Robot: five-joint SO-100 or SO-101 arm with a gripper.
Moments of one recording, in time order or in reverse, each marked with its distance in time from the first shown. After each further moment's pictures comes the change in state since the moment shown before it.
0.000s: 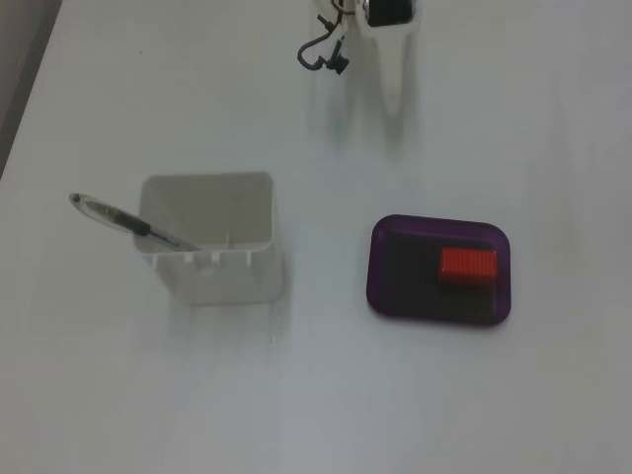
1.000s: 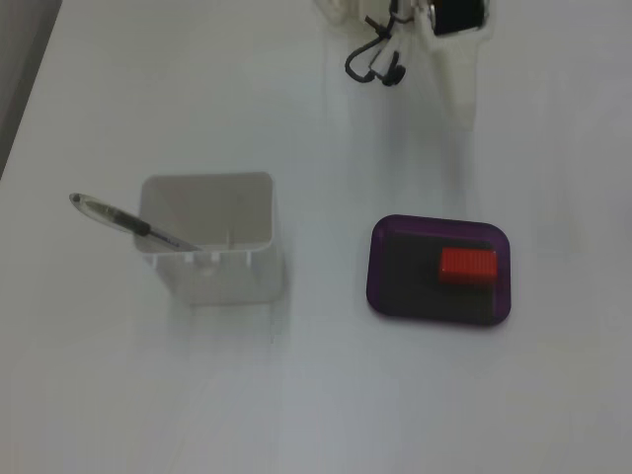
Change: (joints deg) arm -10.1 -71.1 -52.5 0.7 6.2
